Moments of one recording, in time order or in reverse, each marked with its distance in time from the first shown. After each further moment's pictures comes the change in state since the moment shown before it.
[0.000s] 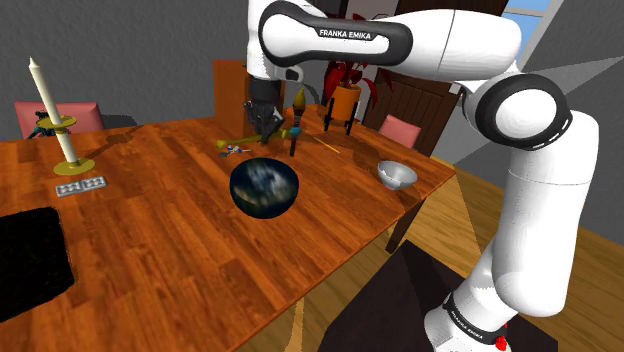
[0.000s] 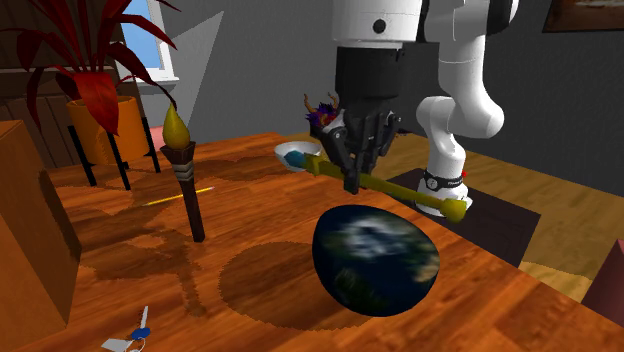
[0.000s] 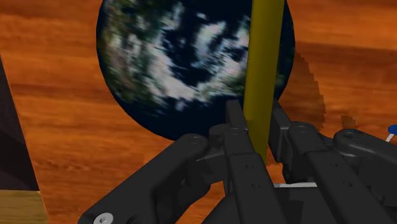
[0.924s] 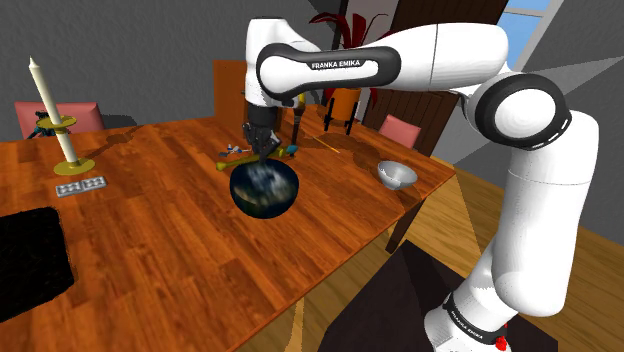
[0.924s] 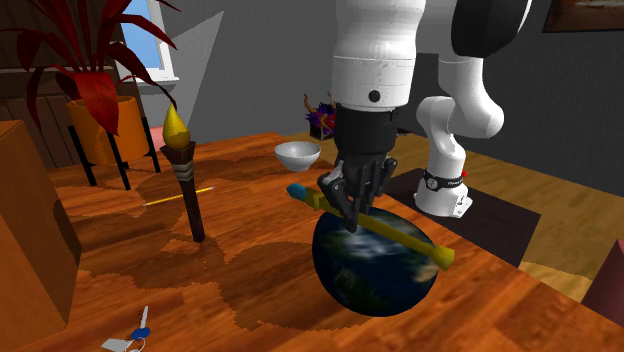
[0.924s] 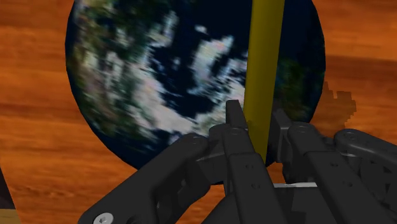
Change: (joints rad) arm -0.006 0.000 -0.002 -0.157 -0.003 0.157 0.012
